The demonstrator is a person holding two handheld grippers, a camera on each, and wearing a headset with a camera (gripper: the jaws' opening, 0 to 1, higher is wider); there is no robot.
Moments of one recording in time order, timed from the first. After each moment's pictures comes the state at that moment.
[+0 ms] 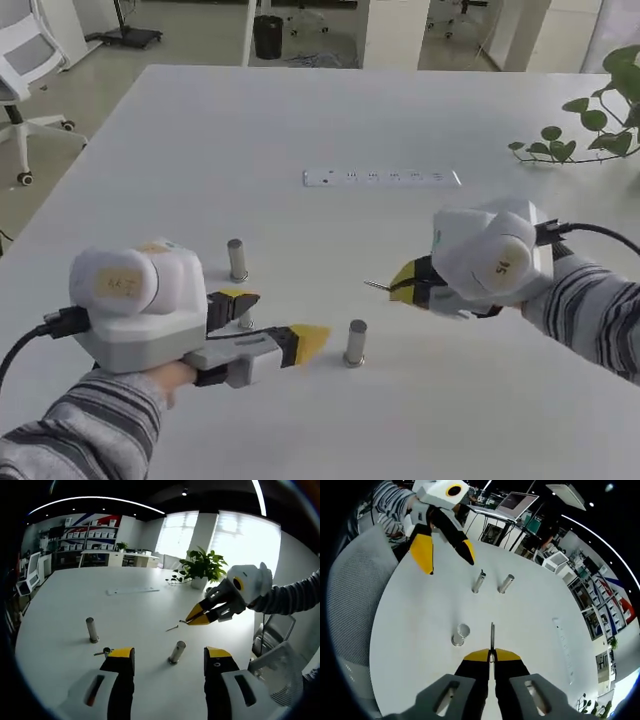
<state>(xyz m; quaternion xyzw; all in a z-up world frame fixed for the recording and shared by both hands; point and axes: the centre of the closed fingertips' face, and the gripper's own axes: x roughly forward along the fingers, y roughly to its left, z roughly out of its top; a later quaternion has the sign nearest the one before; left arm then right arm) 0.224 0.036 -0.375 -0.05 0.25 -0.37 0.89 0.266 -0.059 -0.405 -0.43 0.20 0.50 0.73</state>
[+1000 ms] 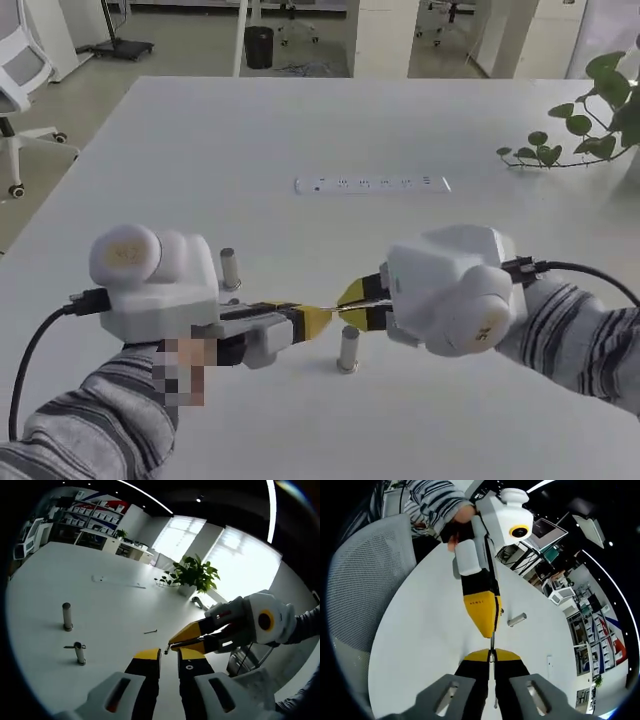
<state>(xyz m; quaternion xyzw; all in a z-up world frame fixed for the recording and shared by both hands) 0.226 0.005 -0.367 -0.17 0.29 -0.41 0.85 0.225 -0.005 -0.377 -0.49 0.09 0.54 0.68</state>
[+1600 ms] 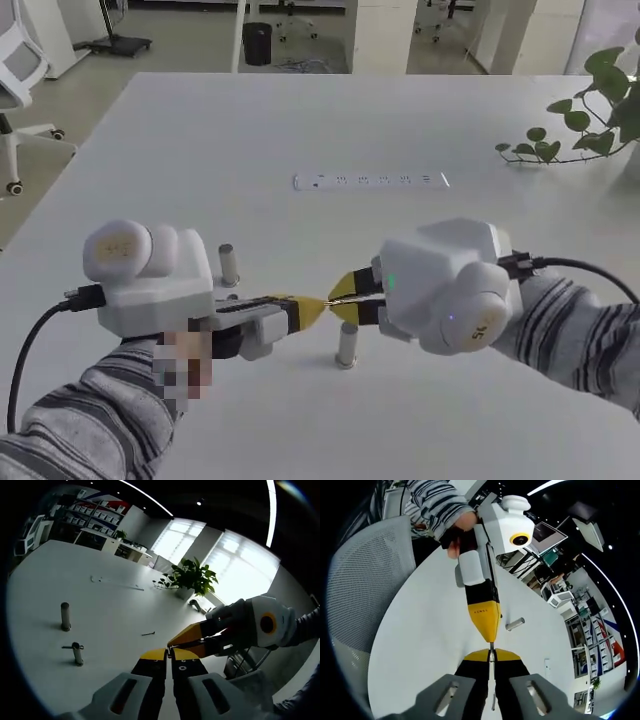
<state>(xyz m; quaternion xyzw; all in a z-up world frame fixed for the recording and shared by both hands) 0.223 0.002 -0.363 -0.18 0.28 -0.41 0.85 0.223 0.000 -0.370 -0.50 0.08 0.54 0.68</state>
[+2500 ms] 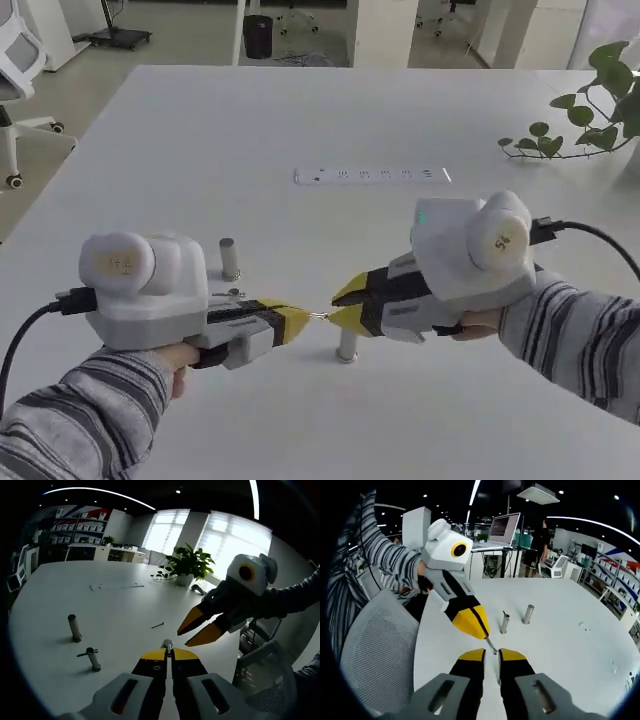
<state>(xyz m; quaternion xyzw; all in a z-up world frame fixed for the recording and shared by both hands) 0.218 0.021 -0.386 -0.05 0.27 -0.44 0.86 0.214 -0.001 -0.376 -0.17 0.23 0.57 0.77</state>
